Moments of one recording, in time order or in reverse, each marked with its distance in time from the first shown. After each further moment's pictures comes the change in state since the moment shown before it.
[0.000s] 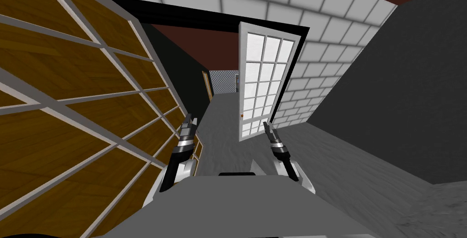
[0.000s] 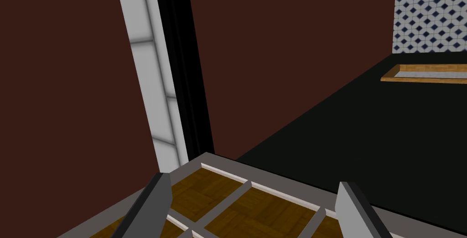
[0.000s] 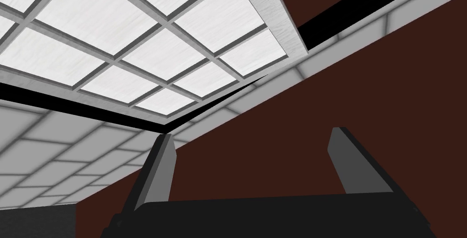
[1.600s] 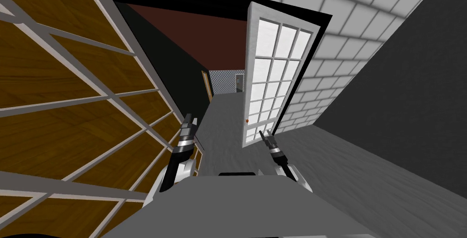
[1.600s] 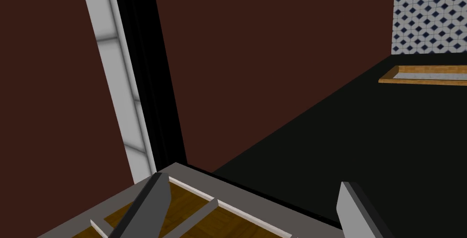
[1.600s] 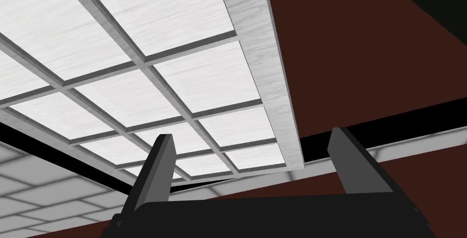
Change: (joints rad) arm -0.111 -0.055 -0.037 0.425 0.107 -0.103 0.249
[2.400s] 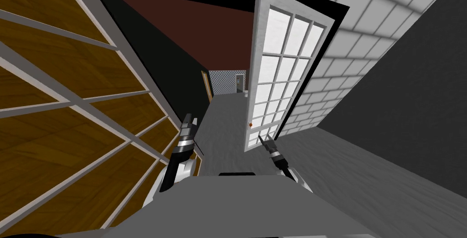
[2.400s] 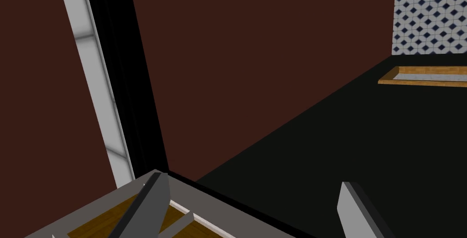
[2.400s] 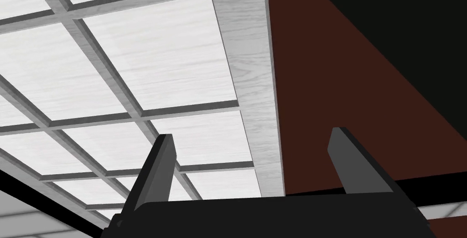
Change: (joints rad) arm -0.055 -0.026 -0.018 0.222 0.059 -0.051 0.134
